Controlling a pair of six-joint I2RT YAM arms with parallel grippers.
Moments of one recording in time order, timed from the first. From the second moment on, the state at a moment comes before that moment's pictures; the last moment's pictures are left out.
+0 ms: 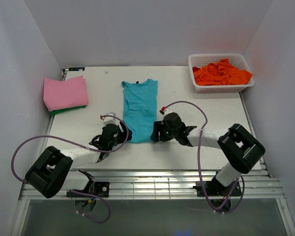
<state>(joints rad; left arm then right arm) -0.59 1.29 0.32 0.38 -0.24 -0.69 0.79 1.58 0.70 0.15 -0.09 0.52</state>
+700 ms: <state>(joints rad) -0.58 1.30 0.33 0.35 -0.22 -0.69 0.79 1.63 0.70 0.23 -0.06 0.54</state>
